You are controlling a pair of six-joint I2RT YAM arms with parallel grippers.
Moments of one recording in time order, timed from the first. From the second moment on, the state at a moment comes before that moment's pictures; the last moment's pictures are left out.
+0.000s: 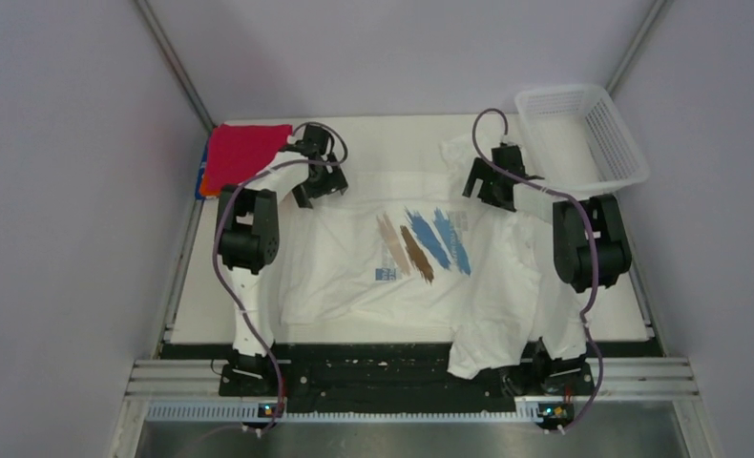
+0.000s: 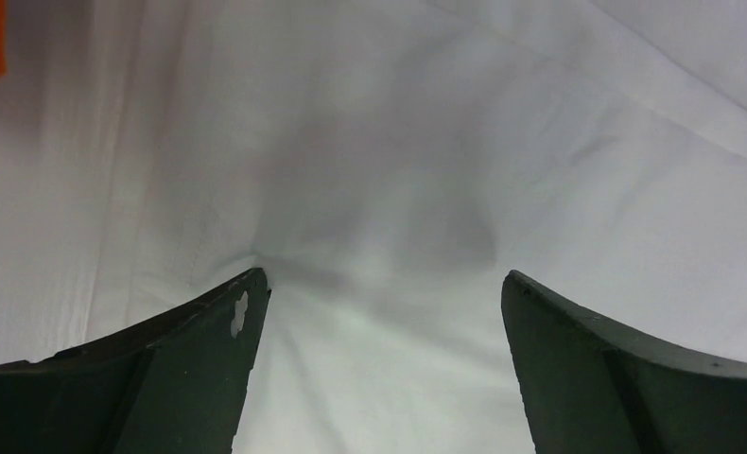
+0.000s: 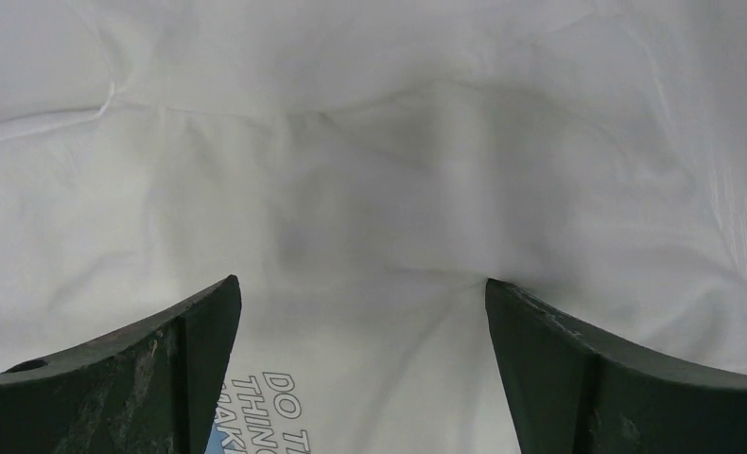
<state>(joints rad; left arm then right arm) -0.22 2.12 1.62 -0.63 -0.13 -0.63 0.19 1.88 1.15 -0.12 0.10 0.45</state>
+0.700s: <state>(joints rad) -0.15 2.48 2.24 -0.76 -0.03 -0.57 0.11 2.24 1.70 -0.23 0.05 0.37</state>
